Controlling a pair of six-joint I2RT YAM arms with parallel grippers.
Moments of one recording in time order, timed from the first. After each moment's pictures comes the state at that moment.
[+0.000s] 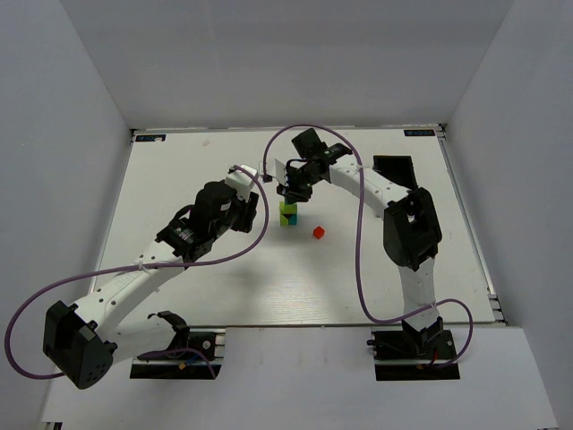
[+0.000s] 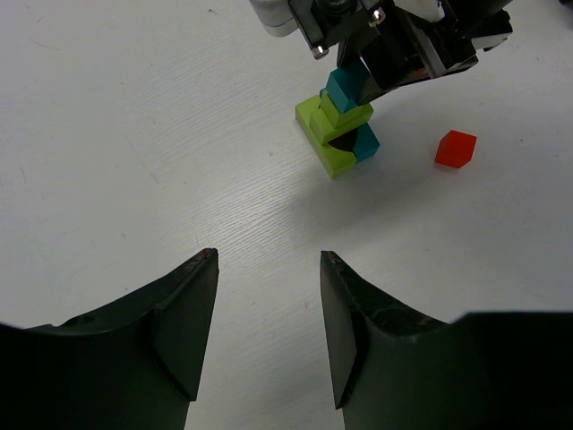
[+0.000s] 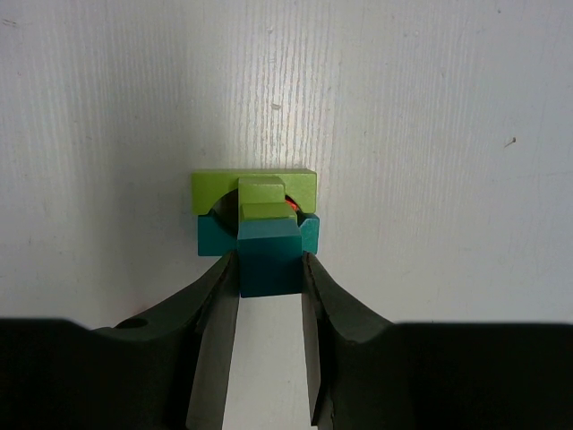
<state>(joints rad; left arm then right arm) -0.64 1.10 0.89 -0.29 -0.17 -0.04 0.63 2.07 1.80 -0.77 -0.46 -0.97</state>
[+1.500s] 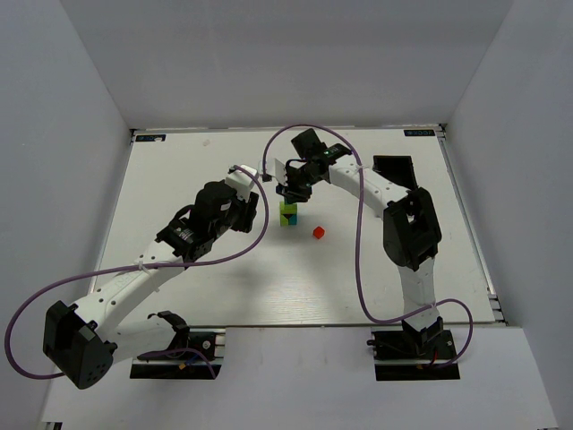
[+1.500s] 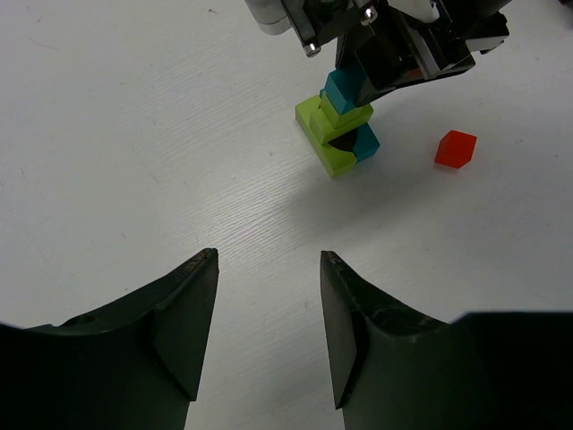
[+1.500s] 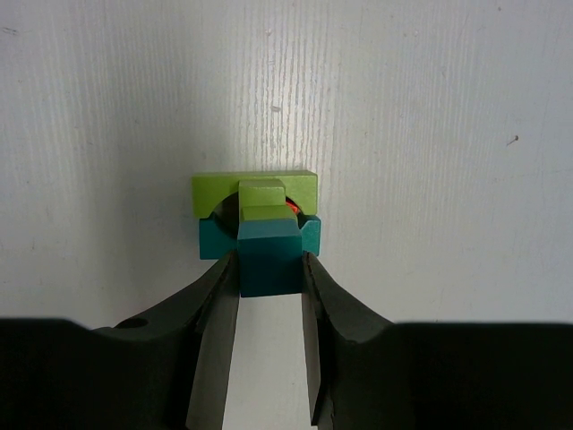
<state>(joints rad) -0.64 1.10 0.89 -0.29 -0.17 -0.04 0.63 2.07 1.80 -0.76 -0.46 -0.94</state>
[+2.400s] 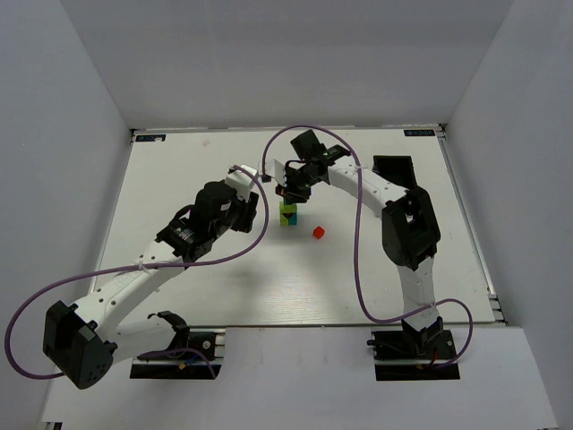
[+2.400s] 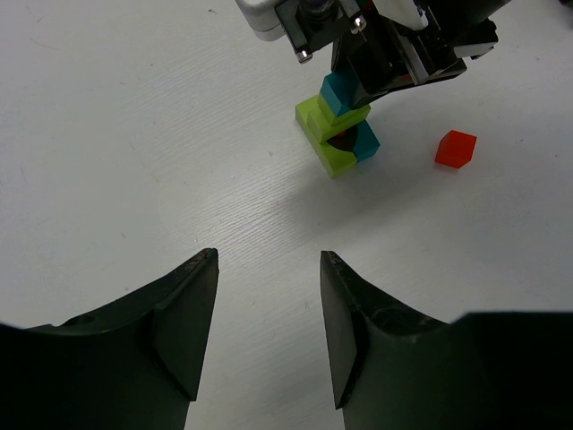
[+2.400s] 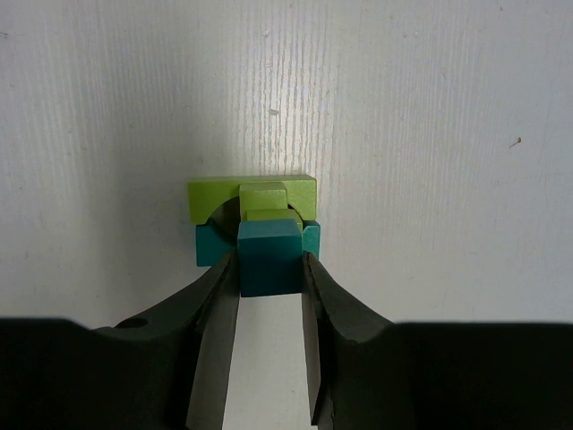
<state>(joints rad) -0.64 1.10 0.89 -0.29 -0.17 -0.04 0.64 2.08 1.79 -0.74 -0.46 -0.94</state>
